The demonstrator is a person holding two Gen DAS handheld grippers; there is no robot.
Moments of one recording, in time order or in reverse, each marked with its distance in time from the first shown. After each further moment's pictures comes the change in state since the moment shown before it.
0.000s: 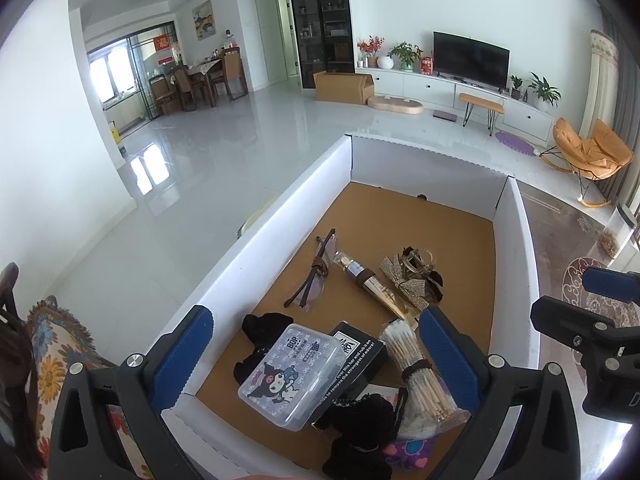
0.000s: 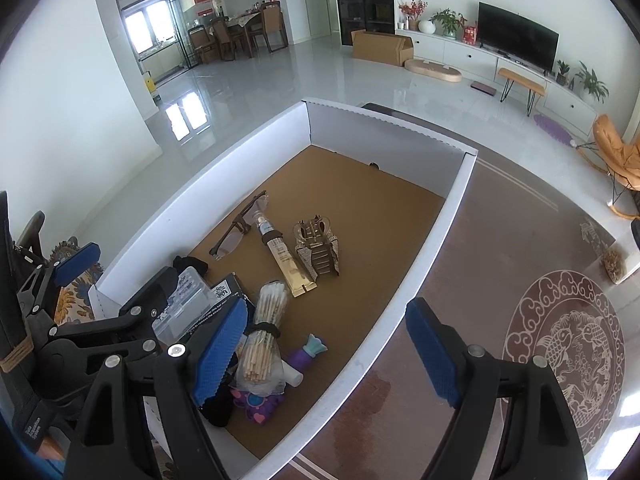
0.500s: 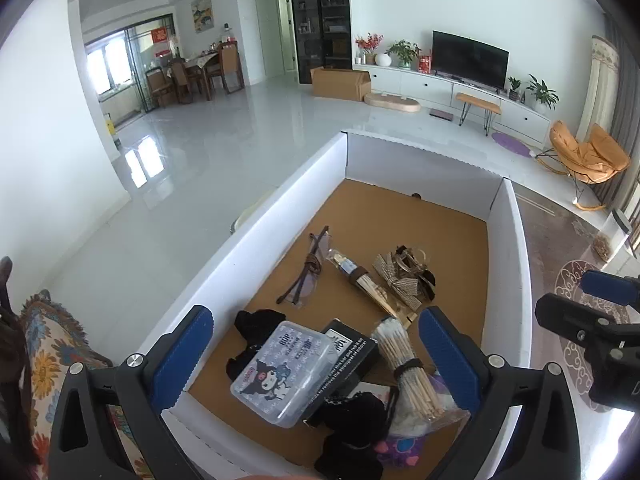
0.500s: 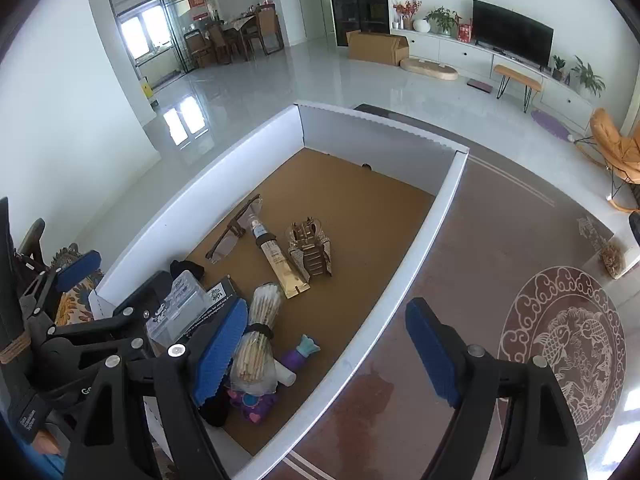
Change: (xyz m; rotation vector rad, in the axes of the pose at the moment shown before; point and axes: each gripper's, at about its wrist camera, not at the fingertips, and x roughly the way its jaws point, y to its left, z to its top) left arm -0.001 -0.002 0.002 -0.015 0.008 -0.019; right arm -0.007 -0.010 0.001 0.023 -0.002 0.003
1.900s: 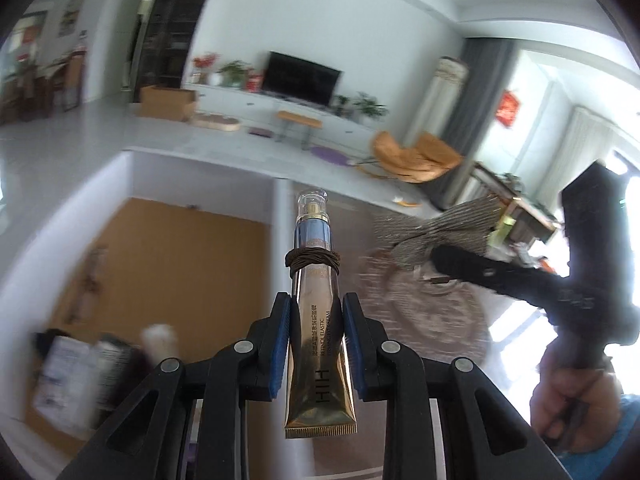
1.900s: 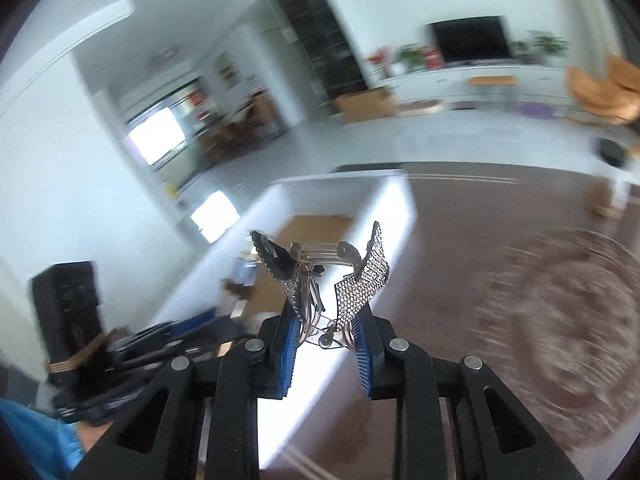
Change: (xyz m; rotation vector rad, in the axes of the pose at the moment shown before) left arm -0.021 -0.069 -0.014 0.108 -0.074 -0.648; right arm -0.069 -0.094 -0.071 0.204 -0.279 0.222
